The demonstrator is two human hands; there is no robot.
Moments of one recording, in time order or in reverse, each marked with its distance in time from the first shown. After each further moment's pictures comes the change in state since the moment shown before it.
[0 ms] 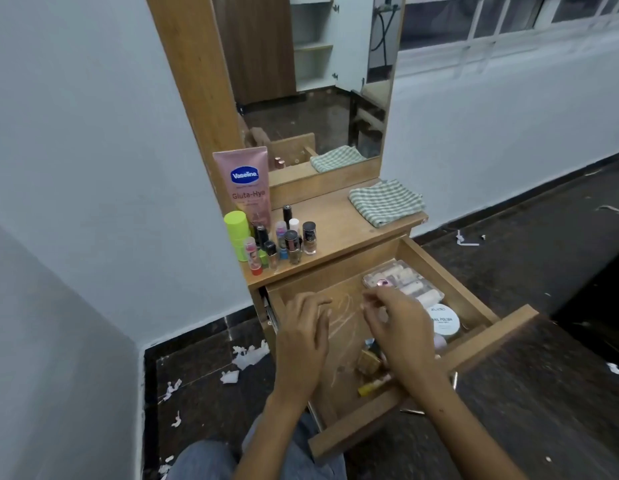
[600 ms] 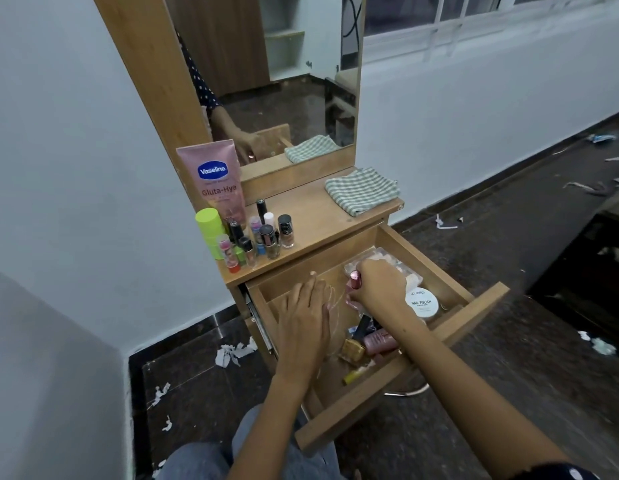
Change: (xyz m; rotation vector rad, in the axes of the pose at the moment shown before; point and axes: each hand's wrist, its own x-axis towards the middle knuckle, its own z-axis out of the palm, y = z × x) left_hand 0.004 -0.009 0.042 0.398 -0.221 0.009; right_hand 0.057 0.013 0.010 -0.421 -0.374 0.242
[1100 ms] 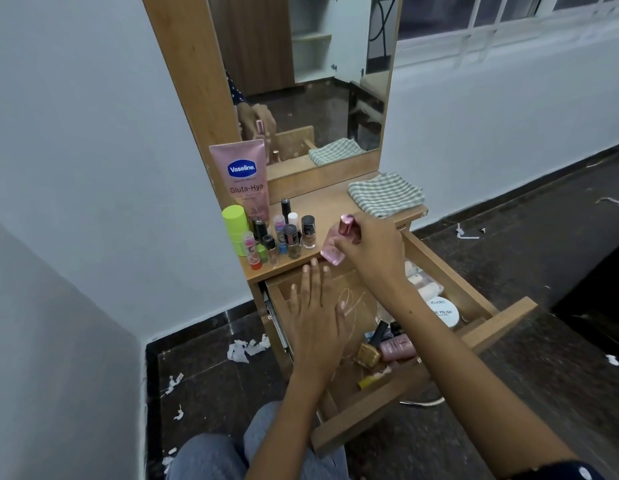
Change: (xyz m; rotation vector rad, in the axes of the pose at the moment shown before) left_hand 0.001 0.000 0.002 0.069 0.008 -0.130; right_hand 0.008 -0.052 -0.043 0.444 0.361 -0.236
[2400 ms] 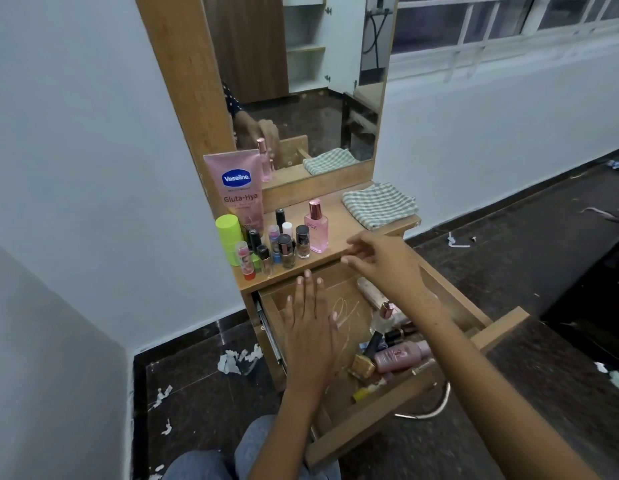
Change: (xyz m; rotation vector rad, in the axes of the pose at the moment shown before) left_hand -0.001 -0.001 0.002 -0.019 0.039 0.020; right_hand 0.006 0.044 -0.009 0.007 -0.164 -0.129
